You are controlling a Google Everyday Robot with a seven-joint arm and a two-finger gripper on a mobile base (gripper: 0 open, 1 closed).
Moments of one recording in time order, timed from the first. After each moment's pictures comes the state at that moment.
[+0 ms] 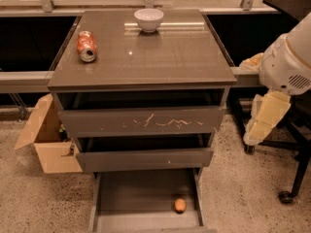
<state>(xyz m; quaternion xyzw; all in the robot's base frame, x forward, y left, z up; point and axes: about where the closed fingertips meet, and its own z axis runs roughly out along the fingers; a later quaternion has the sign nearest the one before) 0.457 -0.200 0.916 -0.62 0.76 0.04 0.19</state>
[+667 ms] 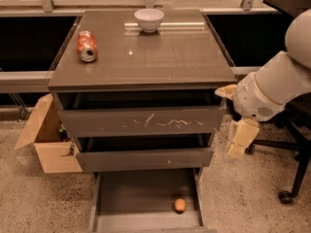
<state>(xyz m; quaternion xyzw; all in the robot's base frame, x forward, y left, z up) 0.469 -0.175 0.833 -0.65 0.73 0.10 0.20</state>
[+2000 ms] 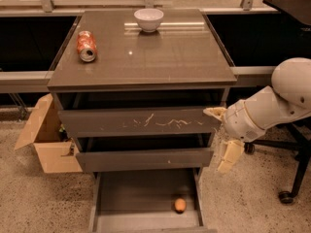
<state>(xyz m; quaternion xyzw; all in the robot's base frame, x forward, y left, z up) 0.477 -0.161 0.751 -0.66 0.69 0.17 0.24</state>
